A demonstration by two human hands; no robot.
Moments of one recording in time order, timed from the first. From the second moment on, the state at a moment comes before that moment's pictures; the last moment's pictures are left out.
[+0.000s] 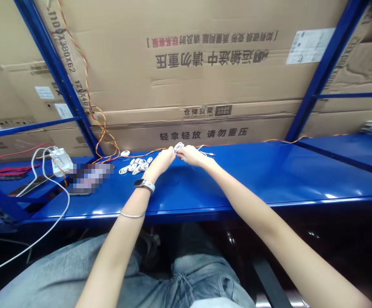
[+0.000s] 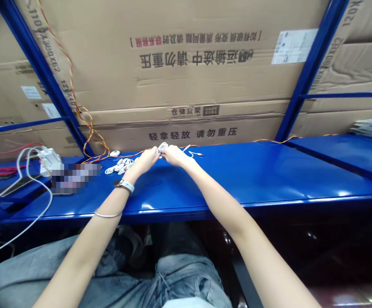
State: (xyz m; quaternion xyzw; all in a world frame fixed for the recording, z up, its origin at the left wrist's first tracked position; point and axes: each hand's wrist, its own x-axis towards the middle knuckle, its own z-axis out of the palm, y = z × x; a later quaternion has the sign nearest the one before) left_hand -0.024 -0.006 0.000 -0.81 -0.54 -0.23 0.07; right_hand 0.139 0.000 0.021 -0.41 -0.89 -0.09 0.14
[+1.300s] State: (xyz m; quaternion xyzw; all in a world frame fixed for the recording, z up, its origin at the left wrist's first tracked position) left_hand -0.014 -0.026 0.006 -0.75 -0.62 -0.14 0.16; right_hand 0.146 -0.005 0.037 -0.31 -0.90 0.01 0.32
